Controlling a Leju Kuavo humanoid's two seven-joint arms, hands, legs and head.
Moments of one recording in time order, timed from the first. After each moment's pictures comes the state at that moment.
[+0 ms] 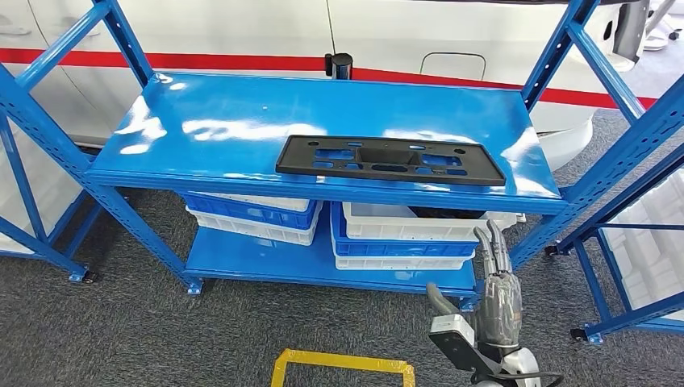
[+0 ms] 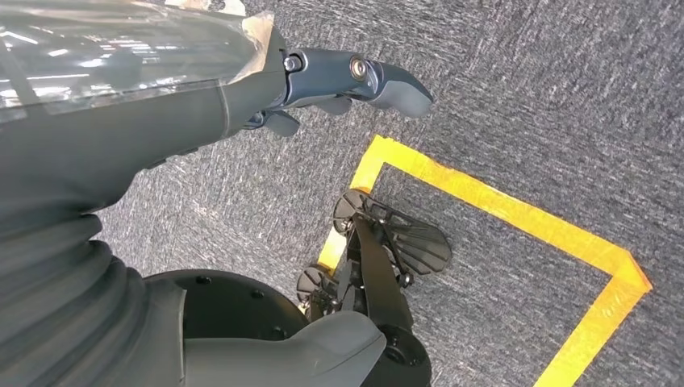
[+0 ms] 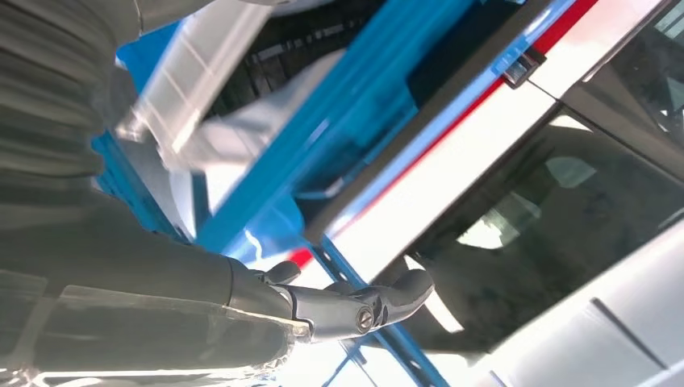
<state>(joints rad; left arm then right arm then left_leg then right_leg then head) -0.02 -0.26 0.87 -0.20 -0.27 0.17 -0.30 0.09 -0.06 0.49 -1.51 0.82 -0.57 -0.40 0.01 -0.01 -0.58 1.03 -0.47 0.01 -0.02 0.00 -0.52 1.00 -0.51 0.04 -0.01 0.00</state>
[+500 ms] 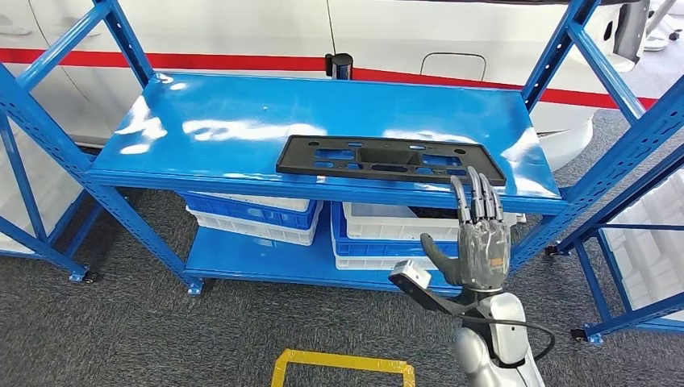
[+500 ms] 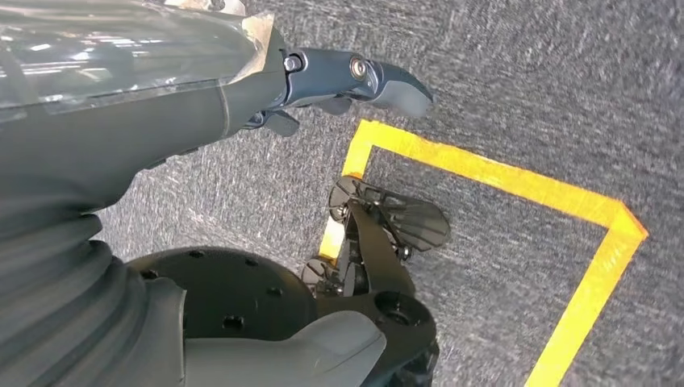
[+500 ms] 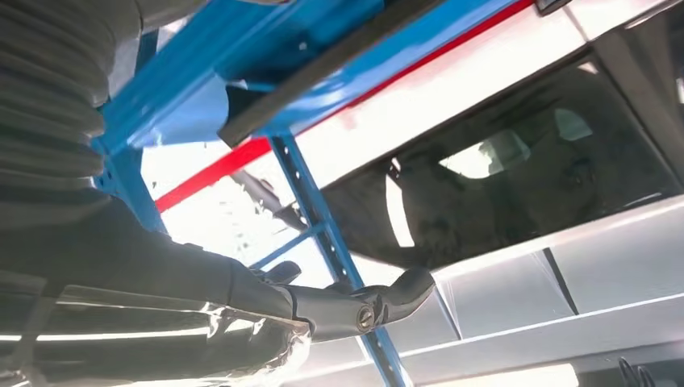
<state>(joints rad) -0.04 -0.26 0.83 -0.20 -0.33 0.12 -0.30 -0.16 -0.02 0.52 -1.38 1.28 -0.61 -0.18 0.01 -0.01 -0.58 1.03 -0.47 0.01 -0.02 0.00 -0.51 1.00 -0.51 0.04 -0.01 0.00</state>
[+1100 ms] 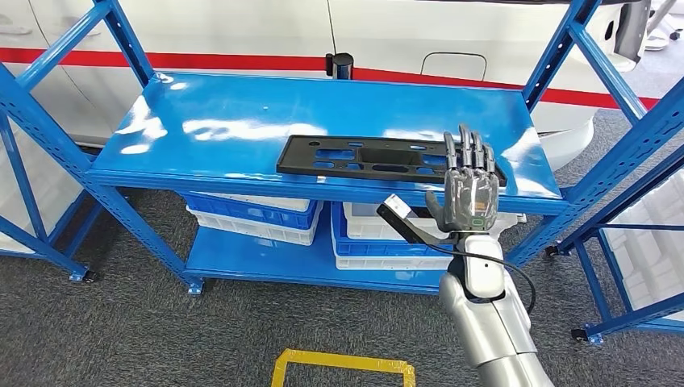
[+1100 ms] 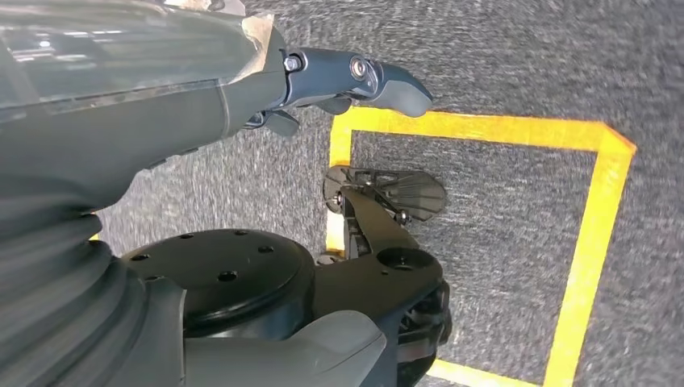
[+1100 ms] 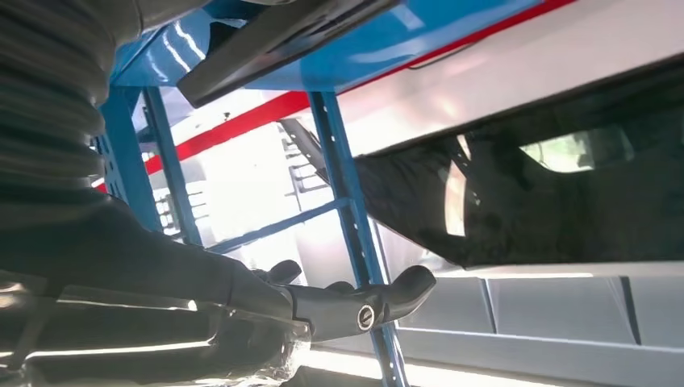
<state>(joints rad) -0.05 -0.24 0.74 -0.19 -0.44 -0.01 -0.30 -0.46 0.02 0.52 -1.05 1.56 -0.57 0.10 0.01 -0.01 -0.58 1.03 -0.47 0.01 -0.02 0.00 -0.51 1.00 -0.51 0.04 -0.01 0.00</state>
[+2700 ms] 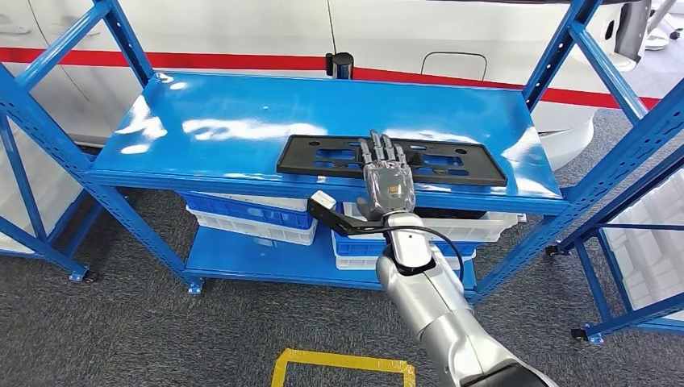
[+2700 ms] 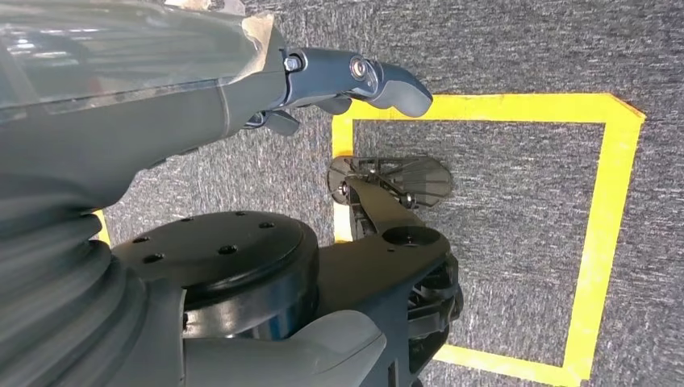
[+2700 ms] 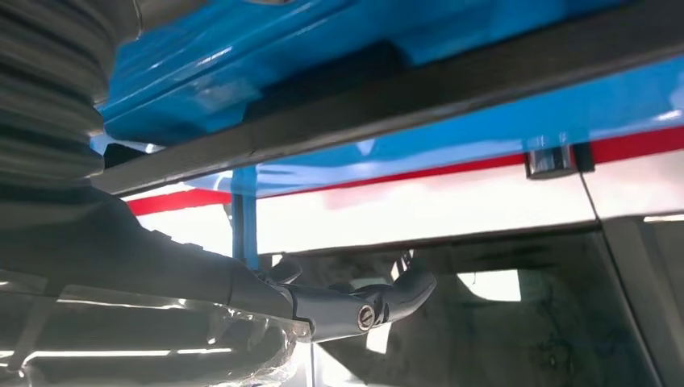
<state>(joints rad) -0.05 -0.25 0.70 -0.19 -0.44 -0.01 -0.28 -0.69 0.24 0.62 -0.61 1.57 -0.46 0.12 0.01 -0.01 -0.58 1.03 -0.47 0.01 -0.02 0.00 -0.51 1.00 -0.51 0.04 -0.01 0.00</state>
